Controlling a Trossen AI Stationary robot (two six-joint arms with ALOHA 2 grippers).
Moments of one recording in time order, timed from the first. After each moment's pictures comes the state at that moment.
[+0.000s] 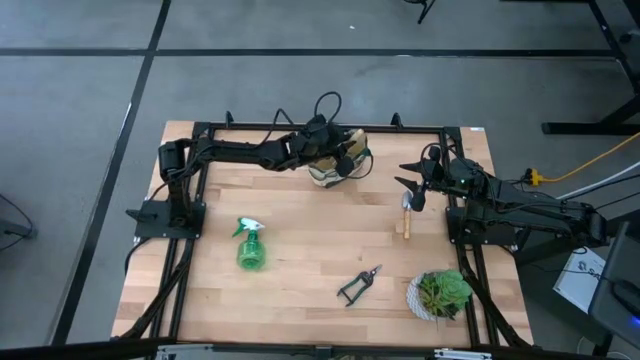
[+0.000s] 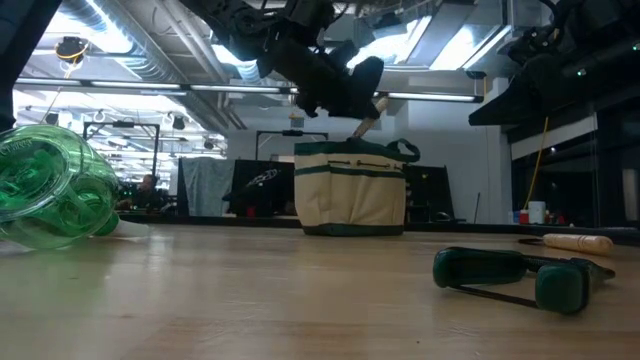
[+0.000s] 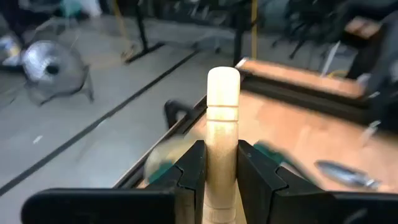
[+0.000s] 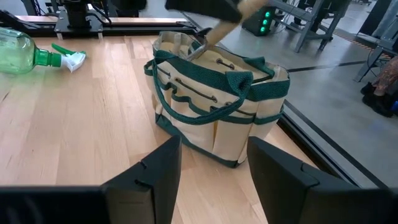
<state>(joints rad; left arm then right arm) 0.30 1.86 1.31 0.25 -0.26 -0.06 -0.33 0.48 0.29 -0.13 0.07 -0.09</state>
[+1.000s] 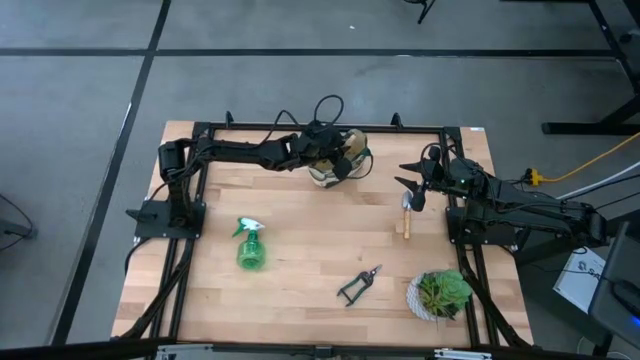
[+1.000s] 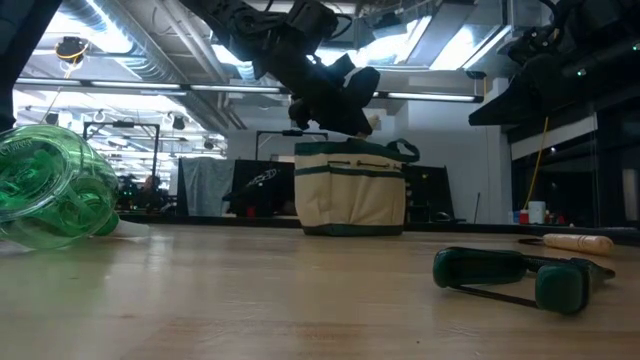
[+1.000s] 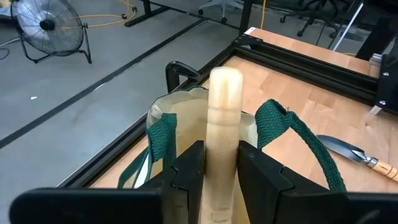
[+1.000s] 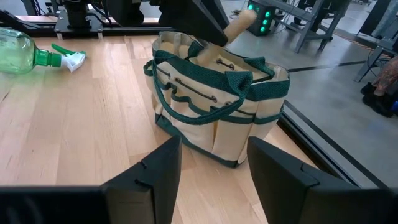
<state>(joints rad) 0.31 1.86 1.31 0.10 -0.27 -0.18 -0.33 0.48 0.29 -0.13 0.07 -0.09</state>
